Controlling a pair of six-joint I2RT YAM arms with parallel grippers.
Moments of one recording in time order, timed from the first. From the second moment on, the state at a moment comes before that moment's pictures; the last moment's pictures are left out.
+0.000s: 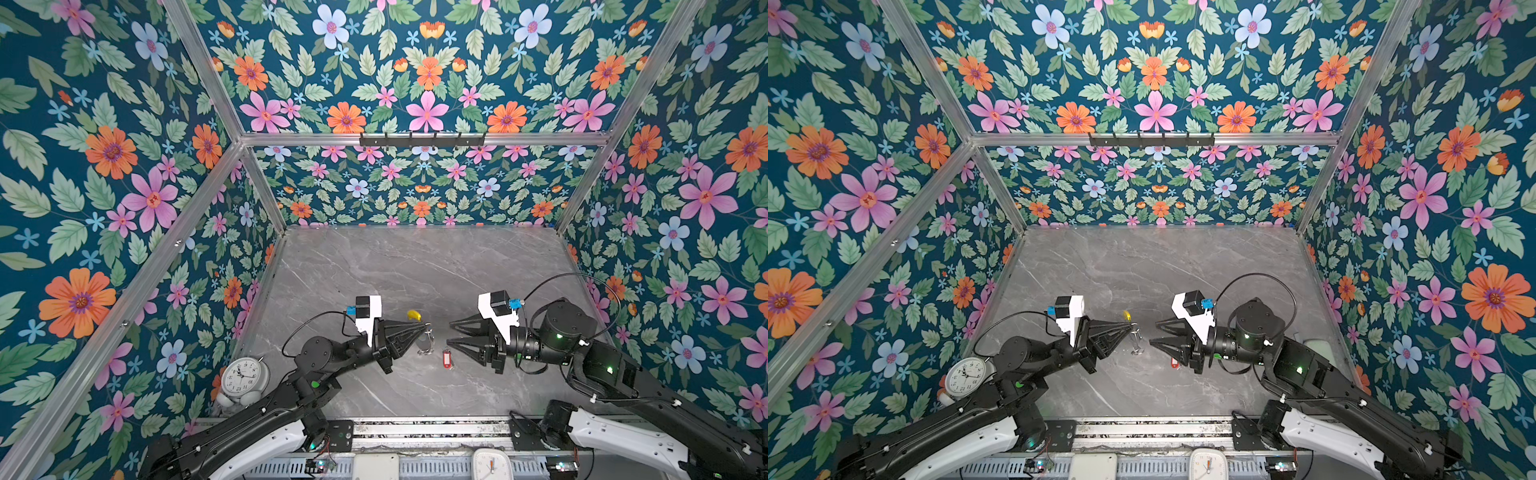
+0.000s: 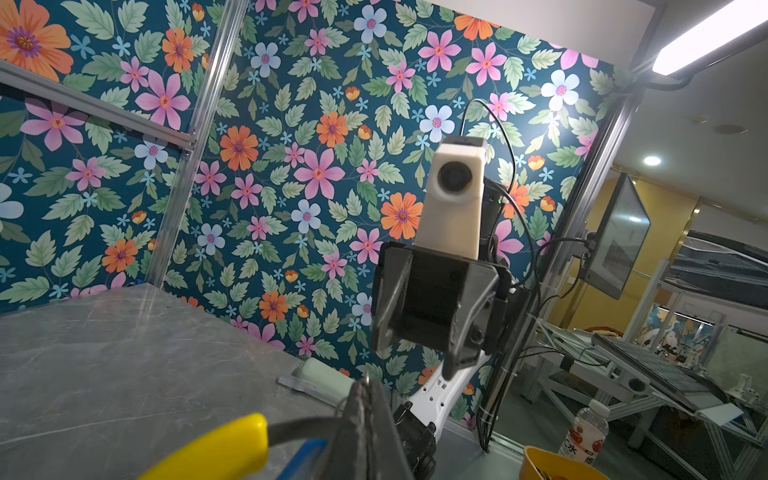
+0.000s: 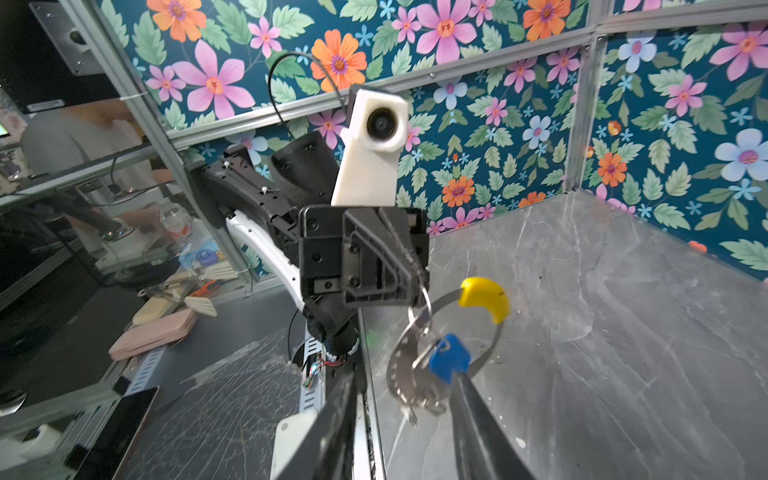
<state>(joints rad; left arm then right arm) -0.96 0.71 0.44 0.66 0.38 -0.55 0.96 0.81 0.95 -0.25 -0.39 0.16</state>
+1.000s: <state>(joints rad) -0.96 0.70 0.42 0.68 0.38 -0.57 0.89 0.94 0.90 -0.02 -0.62 0.35</state>
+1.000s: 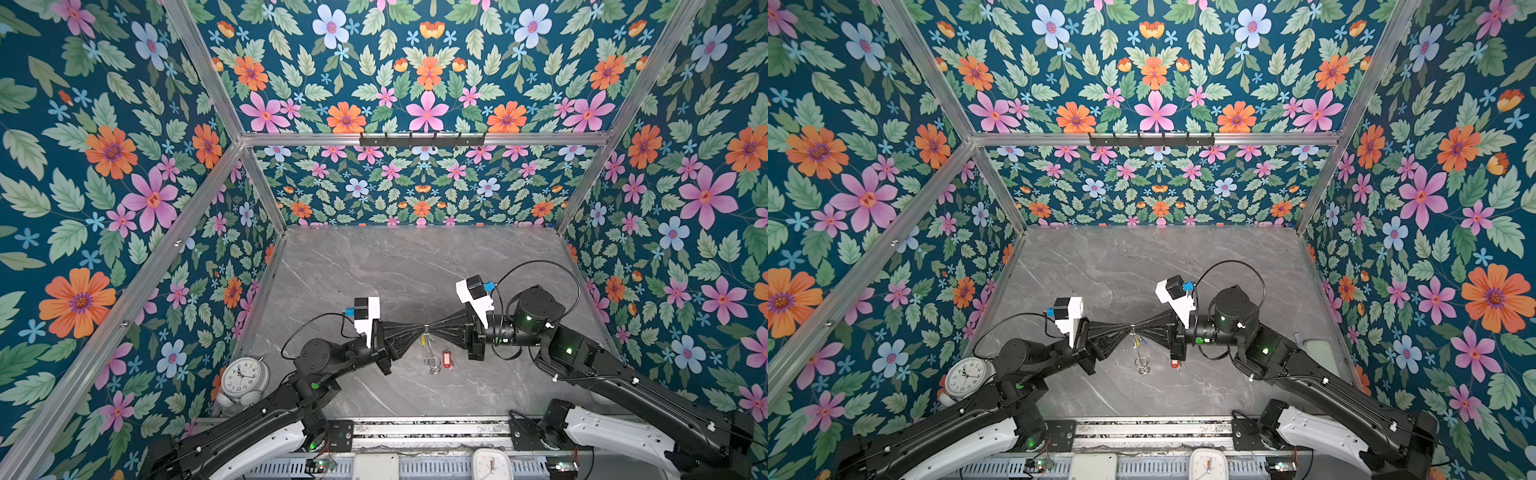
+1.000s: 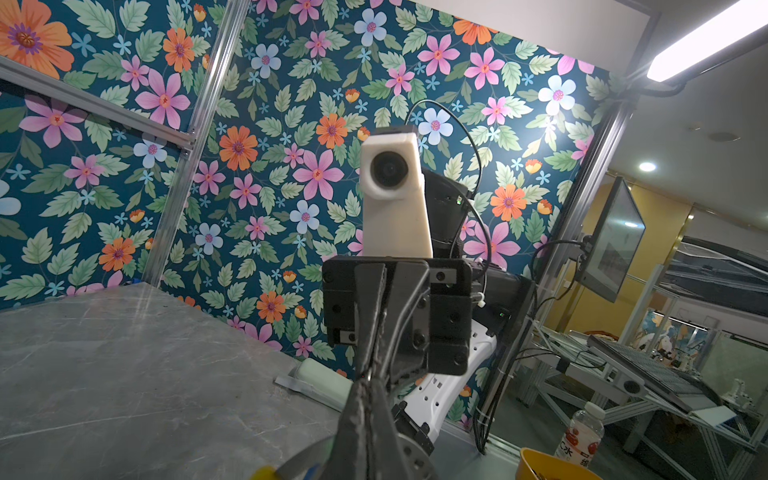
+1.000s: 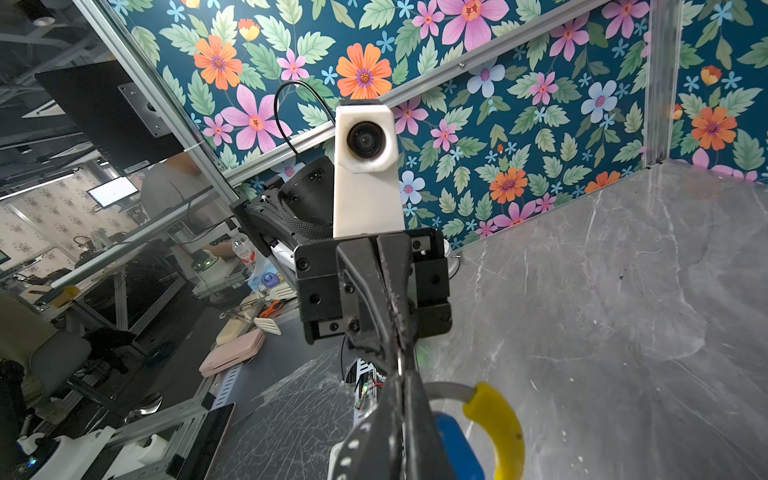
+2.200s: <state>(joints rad) -0.96 0.82 0.80 -0.07 0.56 -0.45 0.82 1.03 1.23 -0.71 -0.70 0.01</state>
